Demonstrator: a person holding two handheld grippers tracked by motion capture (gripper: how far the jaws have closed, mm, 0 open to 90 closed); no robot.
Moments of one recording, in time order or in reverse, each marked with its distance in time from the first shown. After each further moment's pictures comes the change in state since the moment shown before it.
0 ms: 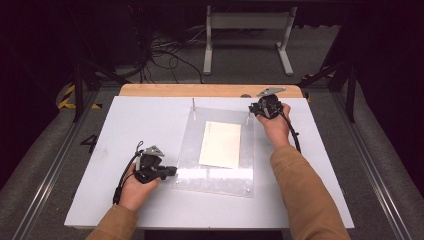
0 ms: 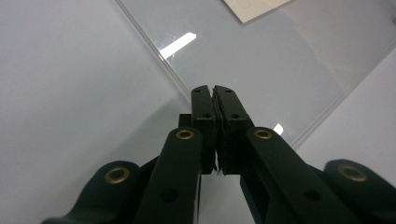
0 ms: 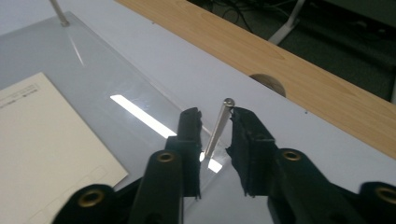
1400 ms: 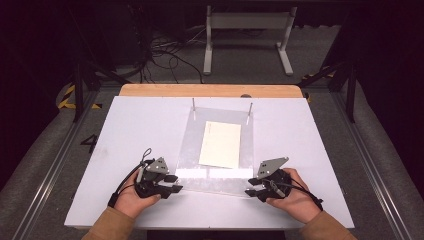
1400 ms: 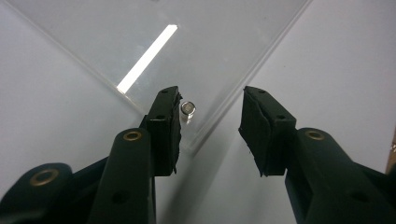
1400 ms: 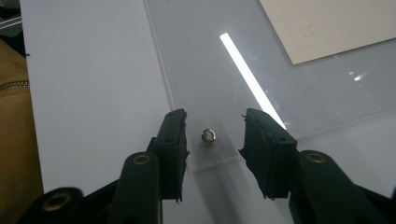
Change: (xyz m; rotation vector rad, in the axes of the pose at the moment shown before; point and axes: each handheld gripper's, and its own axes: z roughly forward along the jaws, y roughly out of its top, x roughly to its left) left arm -0.030 -0.013 -0.003 0.076 -0.053 0.263; right arm 0.144 -0.106 -0.129 0.214 0.479 -0.285
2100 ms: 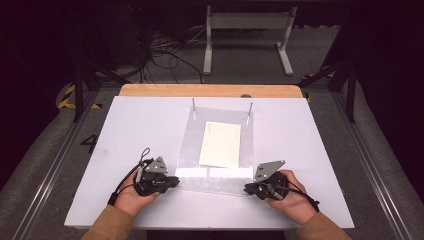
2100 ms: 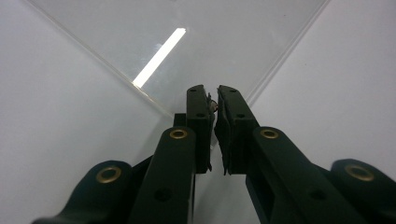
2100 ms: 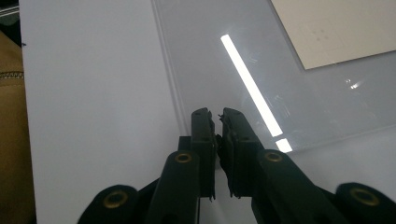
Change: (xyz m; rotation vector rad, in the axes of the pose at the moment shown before) left arm 0.005 -0.003 0.001 -0.024 0.032 0.015; right arm 0.003 -0.001 0.006 -0.004 -0.004 -0.046
